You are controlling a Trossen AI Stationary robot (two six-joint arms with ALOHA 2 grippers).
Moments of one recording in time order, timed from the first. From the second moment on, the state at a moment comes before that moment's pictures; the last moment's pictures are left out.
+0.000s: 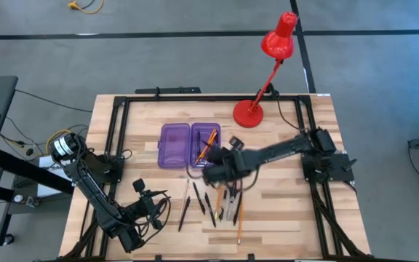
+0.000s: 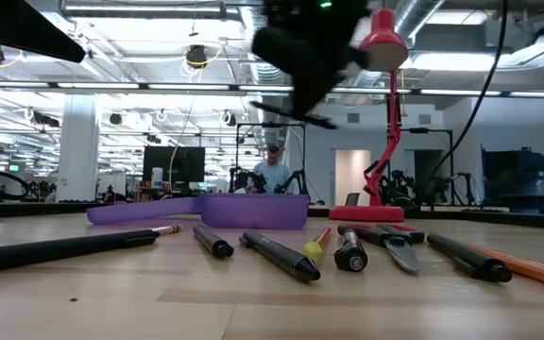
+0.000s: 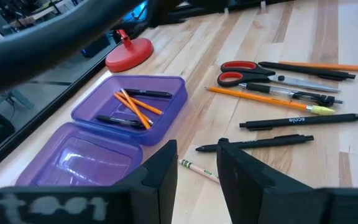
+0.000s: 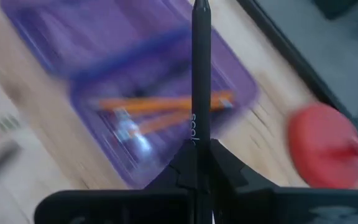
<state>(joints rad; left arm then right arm) -0.98 1.65 1.00 -0.89 -1.19 -1.26 0.23 1.99 1.67 -1.01 0.70 0.68</state>
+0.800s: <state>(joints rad) -0.98 1.65 1.00 -0.89 -1.19 -1.26 0.00 2.06 1.67 -0.65 0.39 0.58</state>
